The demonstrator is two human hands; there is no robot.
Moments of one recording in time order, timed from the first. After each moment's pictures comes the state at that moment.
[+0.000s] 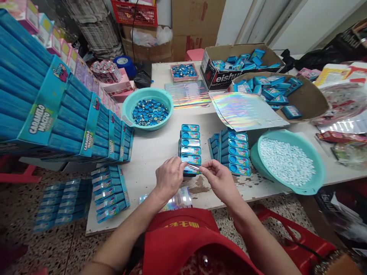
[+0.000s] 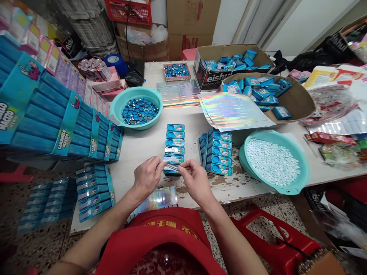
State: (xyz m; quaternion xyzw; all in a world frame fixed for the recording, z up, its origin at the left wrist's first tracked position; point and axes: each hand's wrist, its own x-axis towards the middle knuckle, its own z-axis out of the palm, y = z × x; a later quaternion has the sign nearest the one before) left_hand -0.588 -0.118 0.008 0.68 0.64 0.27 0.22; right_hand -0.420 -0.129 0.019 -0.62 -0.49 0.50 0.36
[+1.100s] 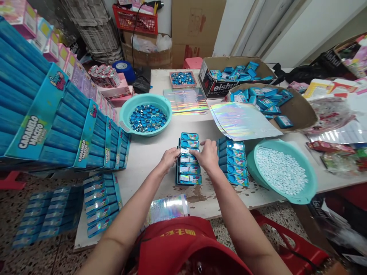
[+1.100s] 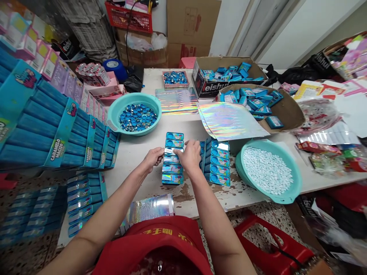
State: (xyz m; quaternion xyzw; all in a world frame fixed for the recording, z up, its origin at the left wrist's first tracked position) left_hand -0.587 -0.025 -0.053 0.37 0.58 0.31 0.65; right_hand -0.436 -0.022 -0.016 -0.77 -0.57 0.19 0.20
